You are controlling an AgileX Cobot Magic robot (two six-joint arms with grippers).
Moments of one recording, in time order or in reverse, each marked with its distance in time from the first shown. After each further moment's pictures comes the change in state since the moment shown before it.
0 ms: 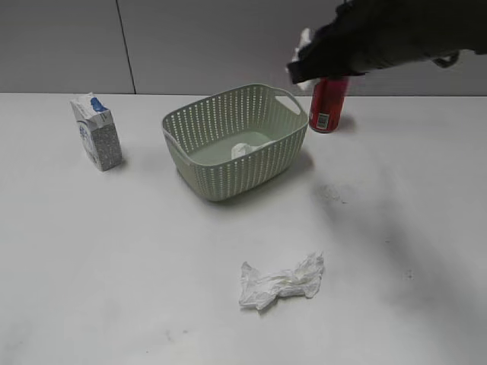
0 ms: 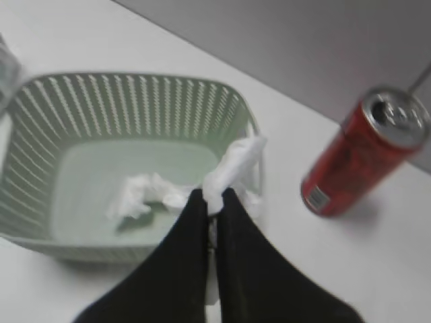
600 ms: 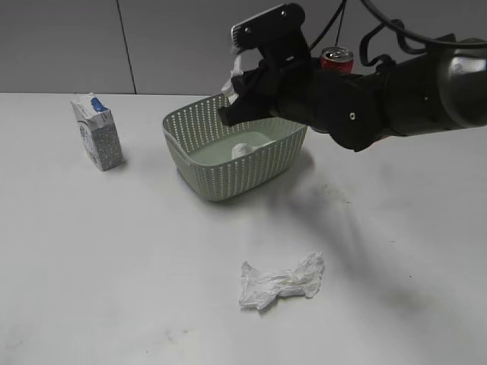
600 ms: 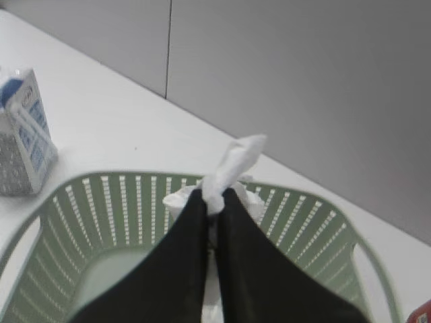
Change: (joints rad) left arm 0.000 0.000 0.000 0.001 0.000 0.000; right arm 0.060 0.339 -0.006 0.009 -0.478 0.000
